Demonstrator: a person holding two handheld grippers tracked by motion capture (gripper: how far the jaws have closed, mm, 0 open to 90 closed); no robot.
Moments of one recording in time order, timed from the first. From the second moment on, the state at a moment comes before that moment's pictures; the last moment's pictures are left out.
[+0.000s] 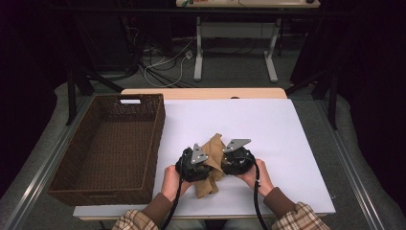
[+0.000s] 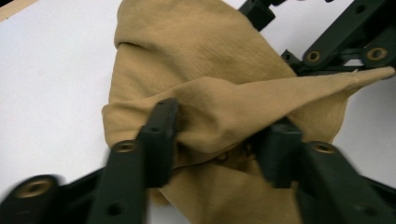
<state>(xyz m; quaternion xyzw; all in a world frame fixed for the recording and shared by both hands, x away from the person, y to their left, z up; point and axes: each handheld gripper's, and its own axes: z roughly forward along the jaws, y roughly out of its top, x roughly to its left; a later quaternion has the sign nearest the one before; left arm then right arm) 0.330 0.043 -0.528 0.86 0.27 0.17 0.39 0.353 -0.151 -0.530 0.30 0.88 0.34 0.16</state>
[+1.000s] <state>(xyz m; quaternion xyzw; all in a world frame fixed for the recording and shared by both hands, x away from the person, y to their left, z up) 0.332 0.060 -0.521 0.84 0.32 0.17 0.40 0.356 -0.194 -0.511 0.33 0.86 0.33 0.20</state>
